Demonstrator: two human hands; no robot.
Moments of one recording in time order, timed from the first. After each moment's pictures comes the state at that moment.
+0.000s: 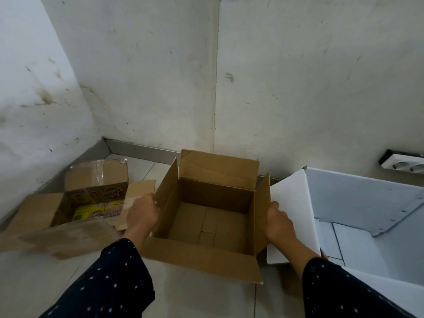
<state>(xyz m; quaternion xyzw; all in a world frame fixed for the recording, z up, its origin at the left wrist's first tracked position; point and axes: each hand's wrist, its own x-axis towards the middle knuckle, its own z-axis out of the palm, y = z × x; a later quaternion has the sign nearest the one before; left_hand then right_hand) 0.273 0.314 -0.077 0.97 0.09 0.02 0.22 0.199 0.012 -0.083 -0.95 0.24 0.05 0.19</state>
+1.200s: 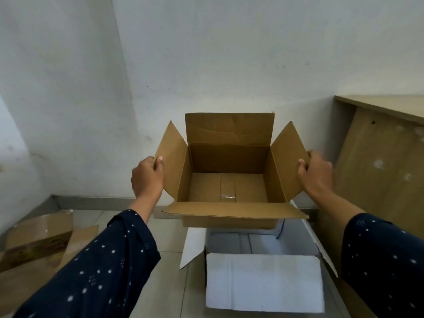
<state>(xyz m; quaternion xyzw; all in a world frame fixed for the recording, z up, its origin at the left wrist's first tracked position) 0.143 0.059 0.167 0.86 -0.03 0.29 0.42 -0.001 -0.281 0.183 -0.86 0.26 -0.38 0.23</state>
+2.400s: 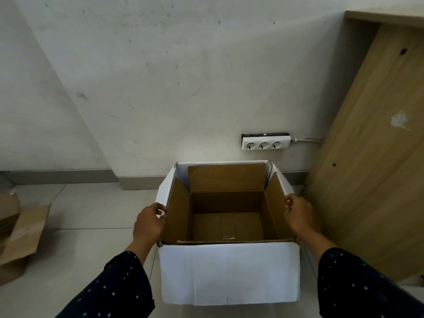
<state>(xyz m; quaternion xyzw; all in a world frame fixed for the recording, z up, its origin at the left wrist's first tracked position) 0.149 -0.061 -0.065 0.95 0.00 -0.01 0.32 0.012 -0.404 -0.055 -0.89 0.38 -0.09 0.24</state>
